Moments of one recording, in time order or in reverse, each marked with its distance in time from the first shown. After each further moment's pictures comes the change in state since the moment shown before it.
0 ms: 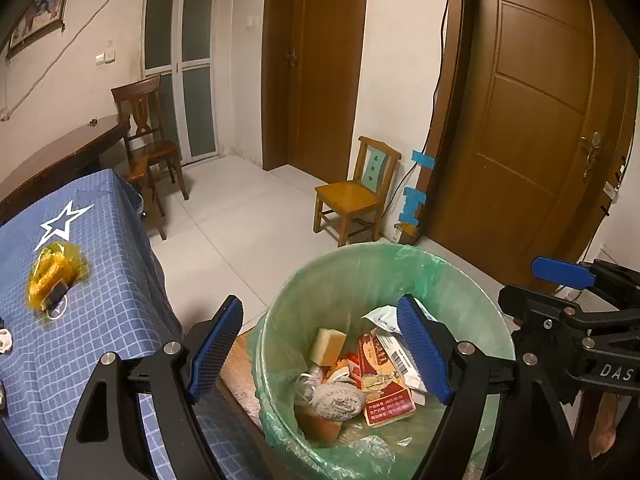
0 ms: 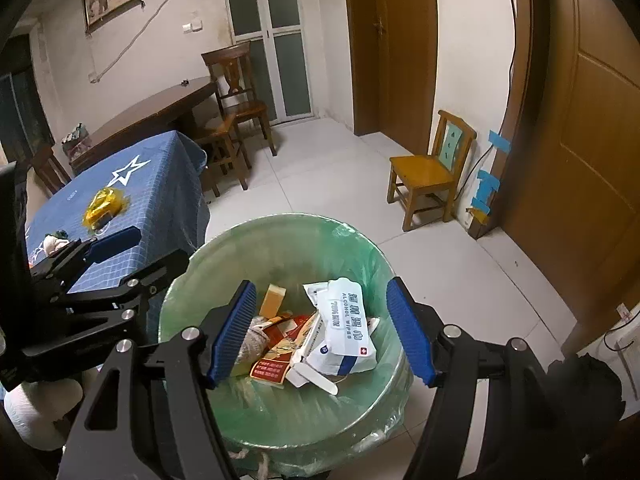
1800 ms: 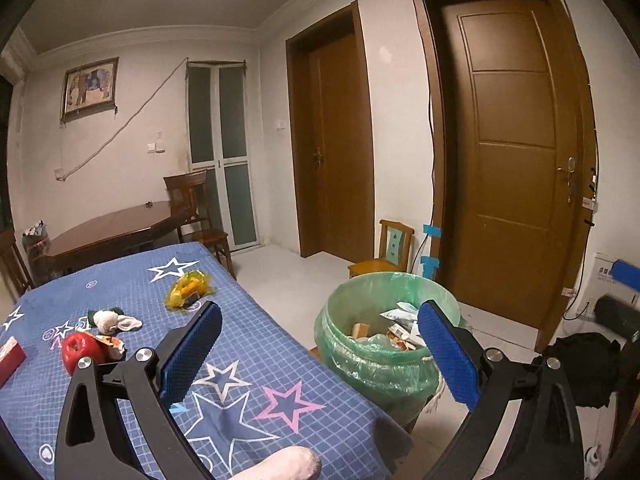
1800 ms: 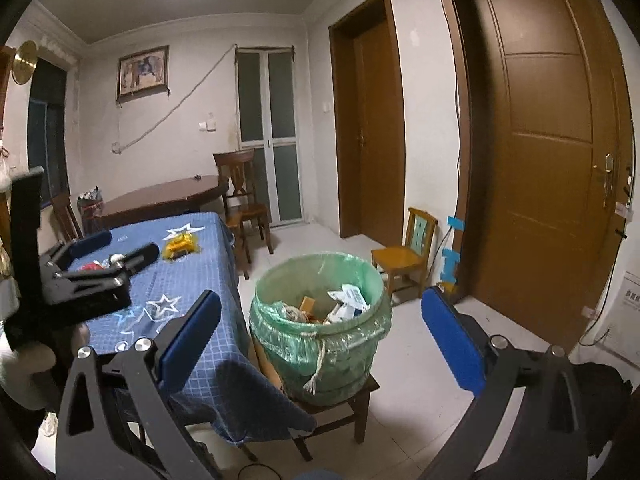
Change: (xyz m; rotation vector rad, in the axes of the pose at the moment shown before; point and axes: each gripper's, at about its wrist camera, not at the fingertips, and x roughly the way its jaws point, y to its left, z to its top) left arm -0.281 -0.023 -0.122 0.065 -0.358 0.153; right arm -0.236 0.072 -0.164 0.004 -0.450 -0.068
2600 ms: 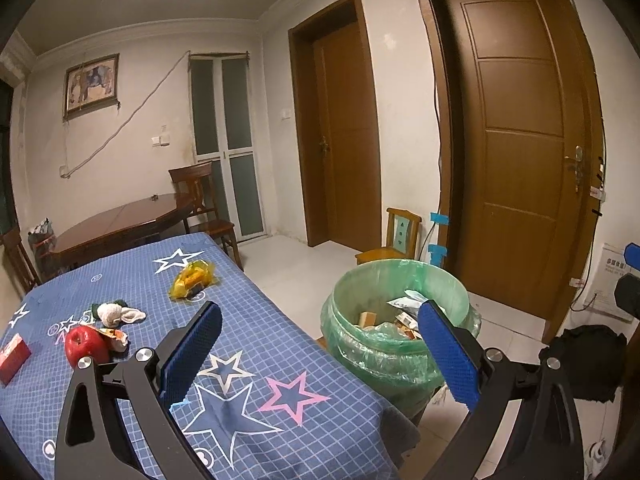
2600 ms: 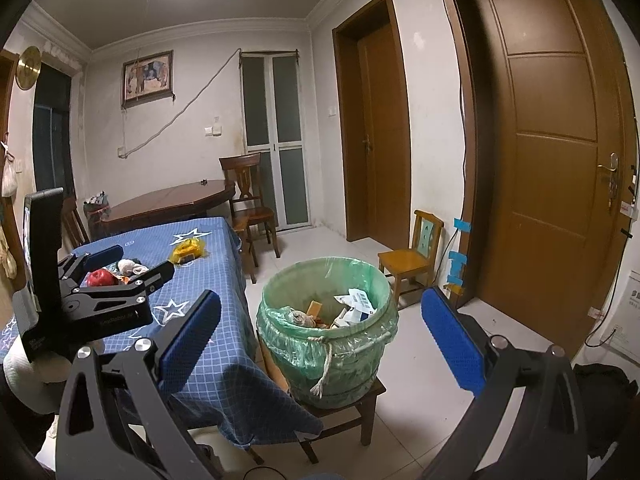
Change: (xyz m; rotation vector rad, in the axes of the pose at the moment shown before) left arm 0.014 -0.003 -0.004 0.016 0.043 0.023; right arm -0.002 -0.001 0.003 0.004 -0.004 0.023
